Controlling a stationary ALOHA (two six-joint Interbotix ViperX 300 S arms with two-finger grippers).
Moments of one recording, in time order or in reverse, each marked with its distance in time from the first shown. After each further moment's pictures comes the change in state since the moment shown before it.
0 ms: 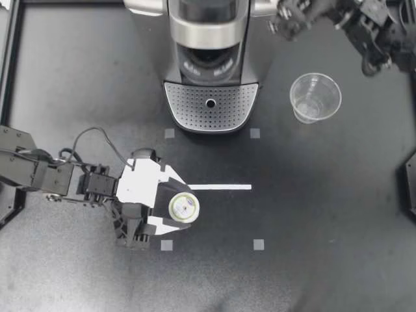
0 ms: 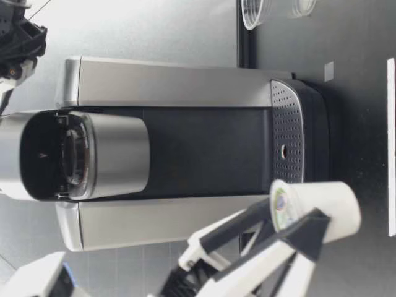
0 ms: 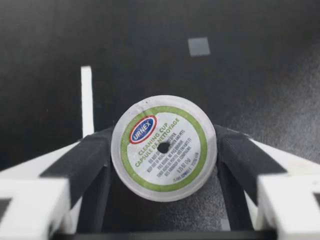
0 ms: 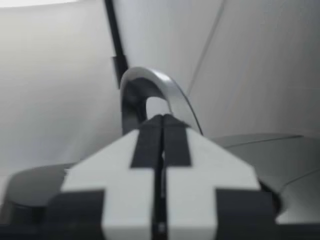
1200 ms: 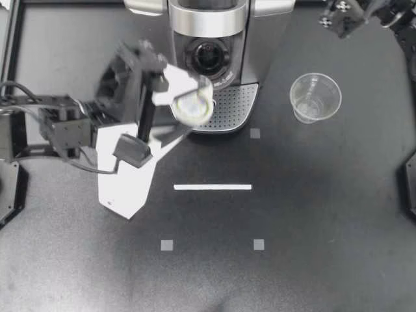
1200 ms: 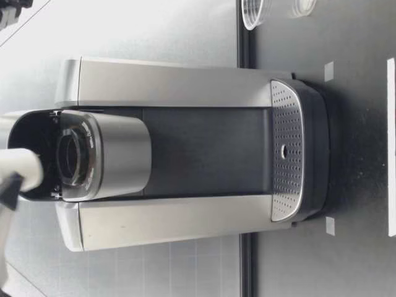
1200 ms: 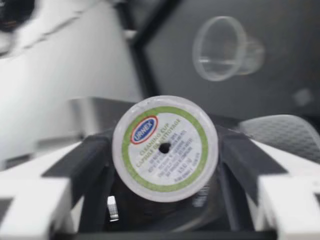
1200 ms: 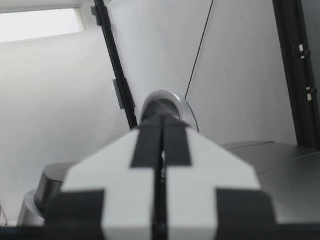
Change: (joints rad) left arm 0.012 -0.201 -0.511 0.801 0.798 0.230; right arm -0.044 -0.230 0.178 -0.060 -0.009 0.110
